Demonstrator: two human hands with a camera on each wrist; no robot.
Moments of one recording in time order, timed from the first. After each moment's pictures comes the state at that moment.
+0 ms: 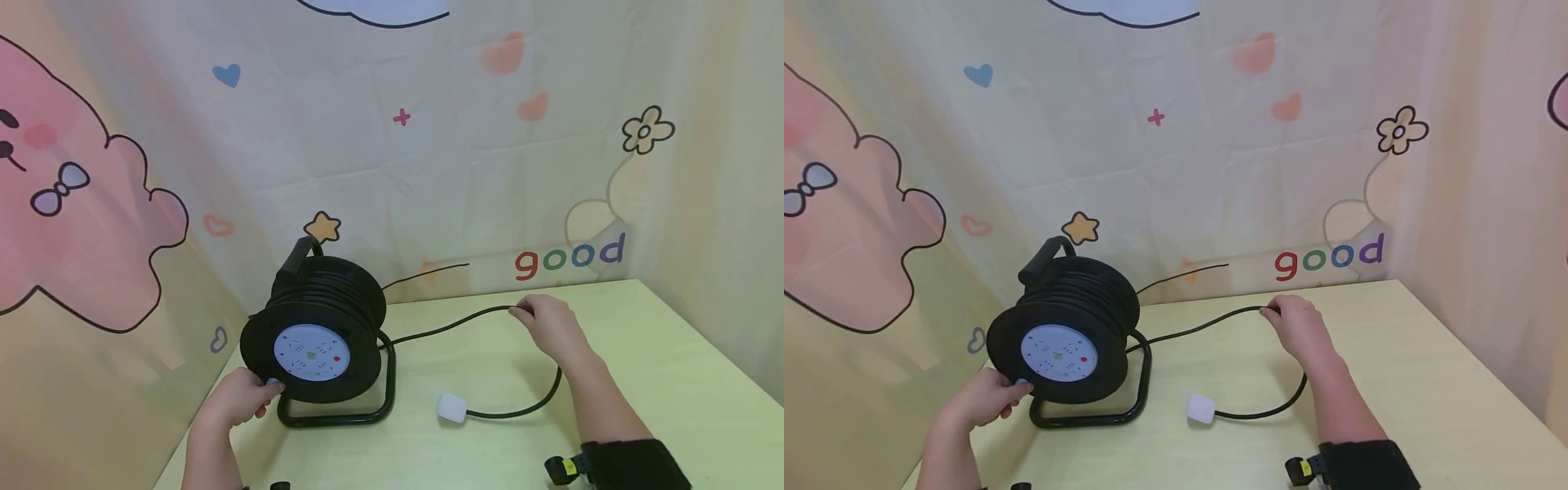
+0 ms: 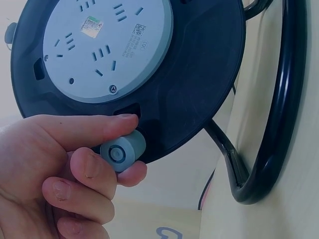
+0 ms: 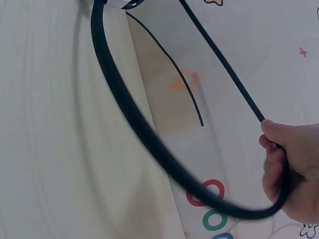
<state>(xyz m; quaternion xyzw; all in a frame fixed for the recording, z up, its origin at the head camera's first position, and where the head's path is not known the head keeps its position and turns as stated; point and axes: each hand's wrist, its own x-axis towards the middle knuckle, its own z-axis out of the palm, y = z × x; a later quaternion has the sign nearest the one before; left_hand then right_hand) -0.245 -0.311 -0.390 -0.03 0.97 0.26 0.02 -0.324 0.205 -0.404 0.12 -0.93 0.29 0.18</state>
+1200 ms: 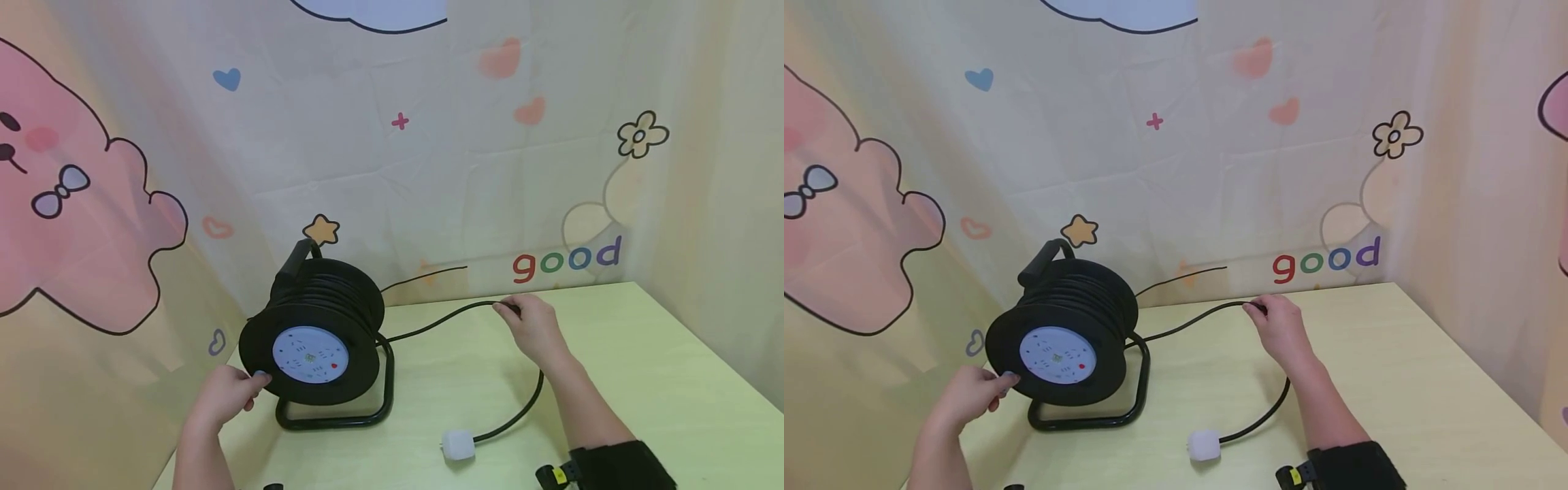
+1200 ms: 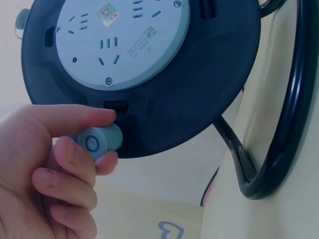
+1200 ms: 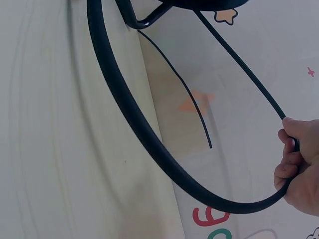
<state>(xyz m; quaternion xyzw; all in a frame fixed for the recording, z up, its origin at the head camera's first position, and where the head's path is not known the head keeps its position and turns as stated) -0.246 -0.323 -0.383 -0.05 0.95 0.30 -0.04 -0.325 0.182 -0.406 0.12 -0.89 0.36 0.27</state>
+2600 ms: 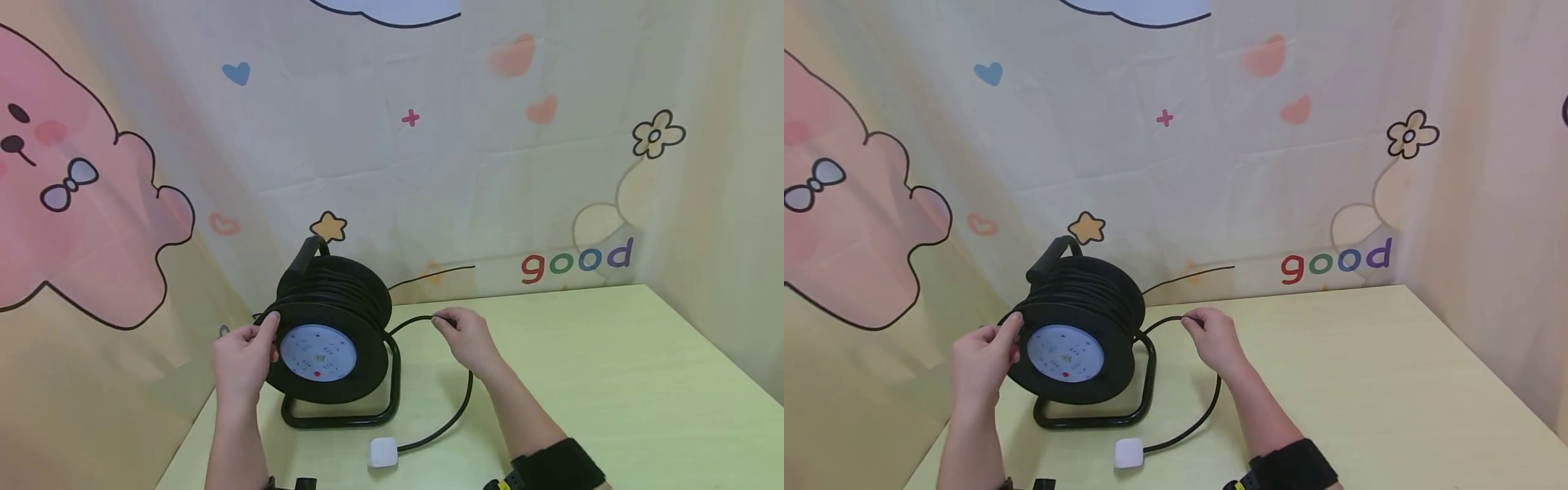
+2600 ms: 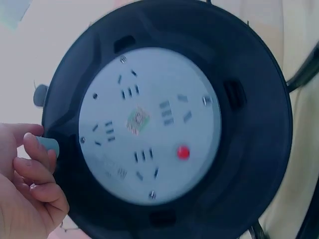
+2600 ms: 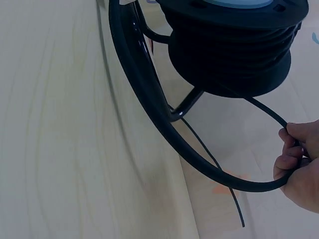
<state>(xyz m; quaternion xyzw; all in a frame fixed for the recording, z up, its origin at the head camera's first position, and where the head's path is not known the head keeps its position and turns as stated) -0.238 -0.259 -0.338 -0.11 0.82 0.47 -0.31 -0.326 0.070 -0.411 0.16 -0.83 0.51 0.14</state>
